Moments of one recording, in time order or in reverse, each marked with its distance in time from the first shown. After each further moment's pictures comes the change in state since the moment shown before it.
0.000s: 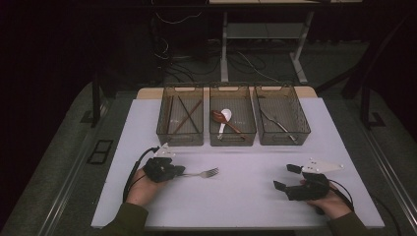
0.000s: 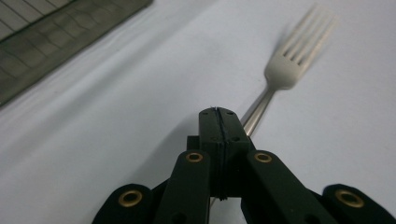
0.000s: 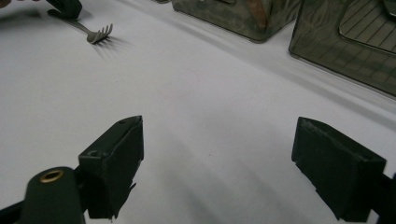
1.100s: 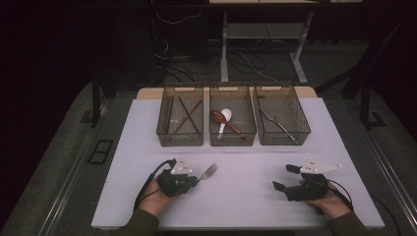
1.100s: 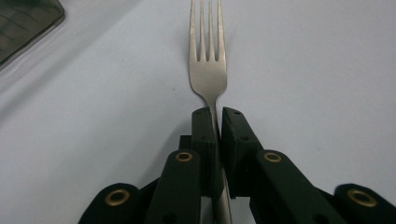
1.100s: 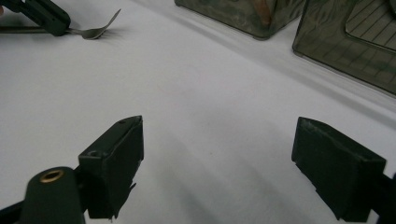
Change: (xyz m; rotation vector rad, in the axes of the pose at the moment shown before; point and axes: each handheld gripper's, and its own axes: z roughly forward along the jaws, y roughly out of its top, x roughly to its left) left arm -0.053 0.005 0.017 0.007 0.016 0.128; right arm 0.001 0.000 0.002 0.016 -0.001 -0.017
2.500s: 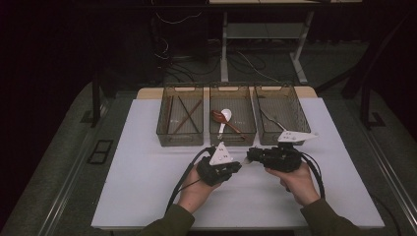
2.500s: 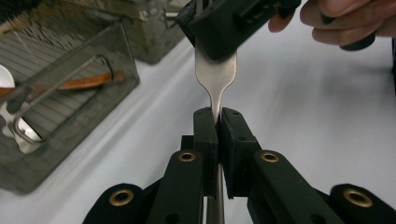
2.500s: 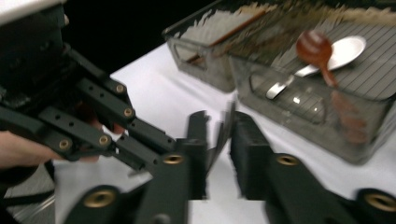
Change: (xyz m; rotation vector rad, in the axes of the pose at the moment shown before) left arm -0.047 0.099 0.031 -0.237 -0.045 0.083; right arm 0.017 0.091 0.039 -0.123 0.240 0.142
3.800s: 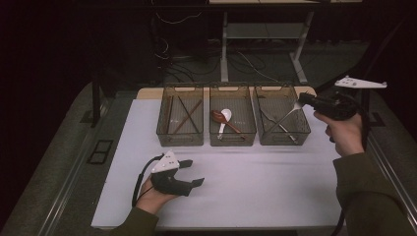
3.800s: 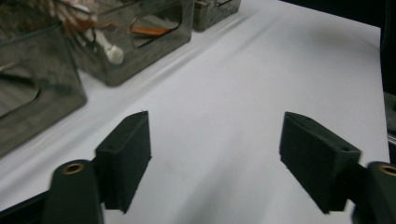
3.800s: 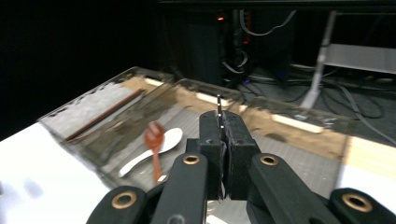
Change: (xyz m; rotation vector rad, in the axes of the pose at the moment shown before) left arm 0.041 -0.091 -0.083 -0.110 0.007 -0.167; right arm -0.086 0.104 -0.105 -0.155 -0.350 -0.043
